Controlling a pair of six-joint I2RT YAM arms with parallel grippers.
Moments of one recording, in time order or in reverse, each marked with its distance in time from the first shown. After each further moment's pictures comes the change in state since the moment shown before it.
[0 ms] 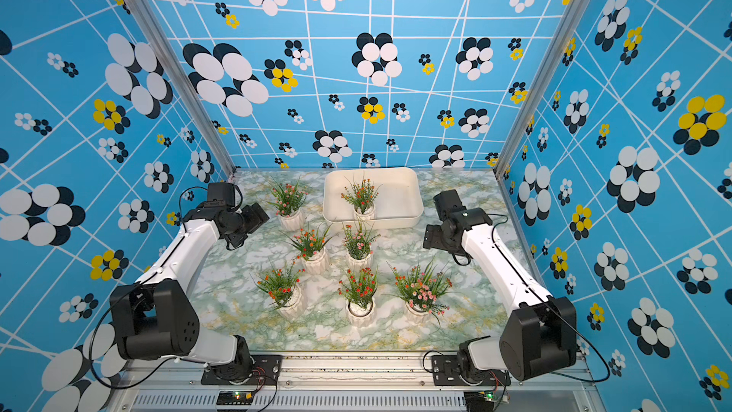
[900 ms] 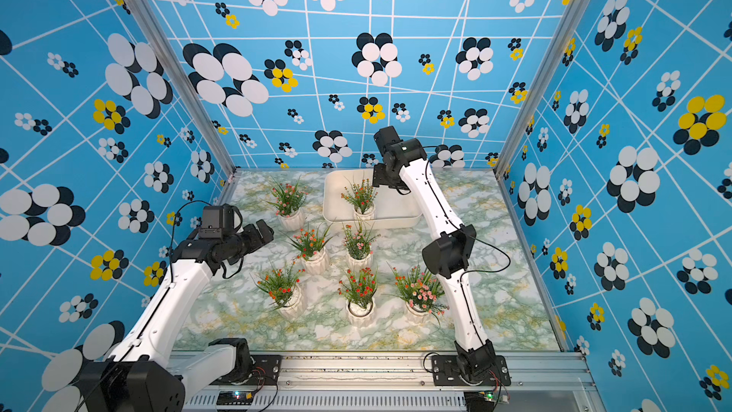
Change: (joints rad) left arm -0.086 -0.389 -0.216 -0.040 -0.029 0.082; right arm 0.211 0.970 1.584 -0.464 -0.003 0.000
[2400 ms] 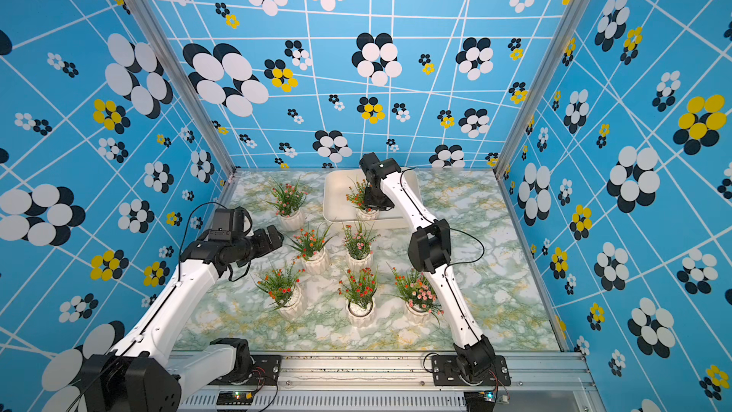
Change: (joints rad) left arm -0.082 0.011 -0.045 0.017 0.033 0.044; right arm 0.043 0.274 0.000 0.051 -0.096 0.098
